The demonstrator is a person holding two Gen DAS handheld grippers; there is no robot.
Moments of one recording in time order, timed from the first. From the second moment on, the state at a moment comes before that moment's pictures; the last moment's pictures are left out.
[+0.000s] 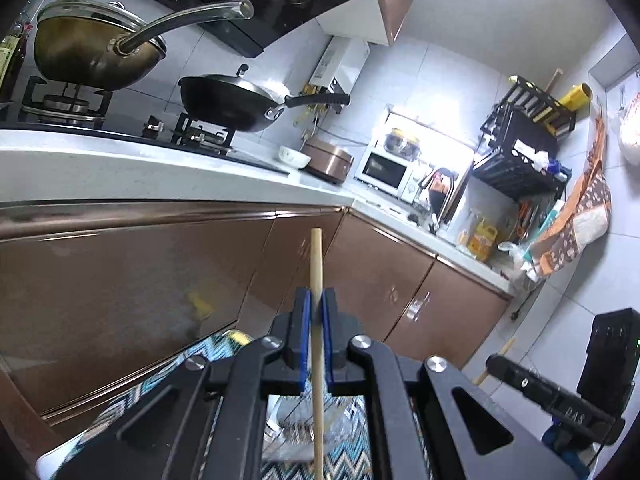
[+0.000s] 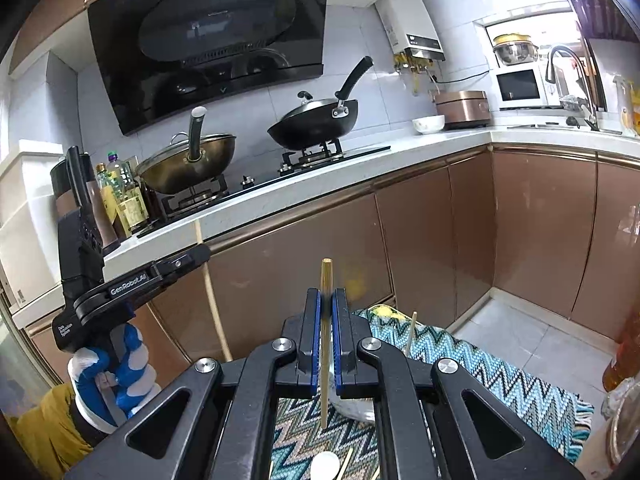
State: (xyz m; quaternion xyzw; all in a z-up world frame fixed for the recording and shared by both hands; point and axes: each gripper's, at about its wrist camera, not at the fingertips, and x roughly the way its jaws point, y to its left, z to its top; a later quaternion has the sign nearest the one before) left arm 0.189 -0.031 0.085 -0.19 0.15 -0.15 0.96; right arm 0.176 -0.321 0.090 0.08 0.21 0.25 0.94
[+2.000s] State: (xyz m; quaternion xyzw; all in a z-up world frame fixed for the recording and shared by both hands) left arm 0.015 0.000 0.039 -0.06 0.31 -0.12 0.94; right arm 0.040 -0.302 0.077 0.00 0.24 0.15 0.96
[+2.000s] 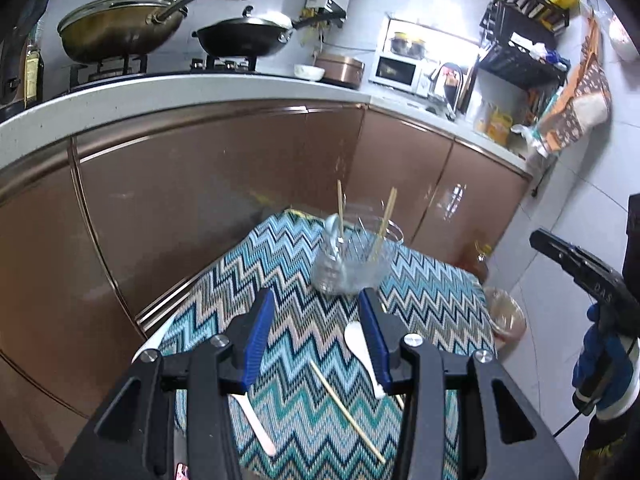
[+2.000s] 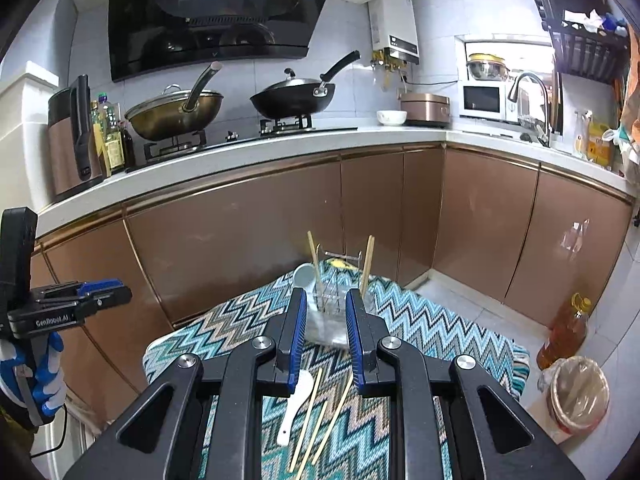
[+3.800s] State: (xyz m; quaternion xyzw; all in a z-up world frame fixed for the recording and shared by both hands) left arm 0.105 -0.043 -0.154 -0.10 0.62 -0.15 0.76; right arm 0.136 -0.320 -0.114 0.03 0.49 0.16 0.86
